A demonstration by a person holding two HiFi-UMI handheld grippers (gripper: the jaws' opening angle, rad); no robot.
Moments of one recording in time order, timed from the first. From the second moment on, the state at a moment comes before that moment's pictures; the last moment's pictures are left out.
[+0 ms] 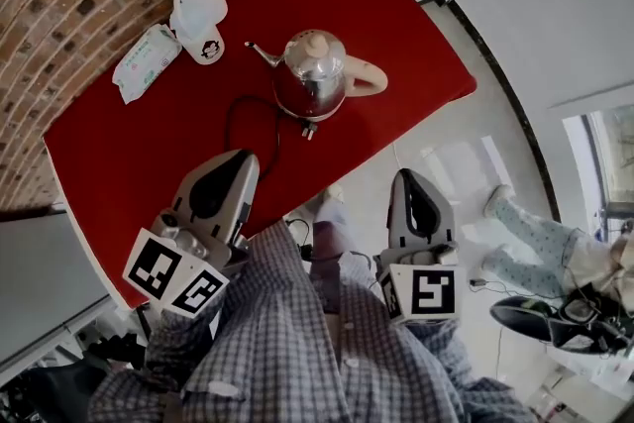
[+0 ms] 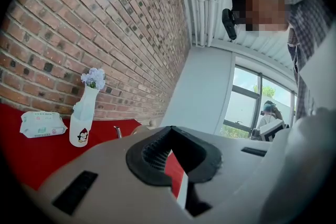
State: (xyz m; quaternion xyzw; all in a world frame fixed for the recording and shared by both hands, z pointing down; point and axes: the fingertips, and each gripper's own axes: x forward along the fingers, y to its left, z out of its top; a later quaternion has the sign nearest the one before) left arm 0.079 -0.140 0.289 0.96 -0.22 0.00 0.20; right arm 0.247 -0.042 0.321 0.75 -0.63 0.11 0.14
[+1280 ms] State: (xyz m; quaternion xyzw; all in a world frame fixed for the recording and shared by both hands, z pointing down) left arm 0.113 -0.198 0.358 0.90 -0.36 0.03 0.23; right arm 0.329 -0.195 0.451 0.70 -0.66 0.13 0.25
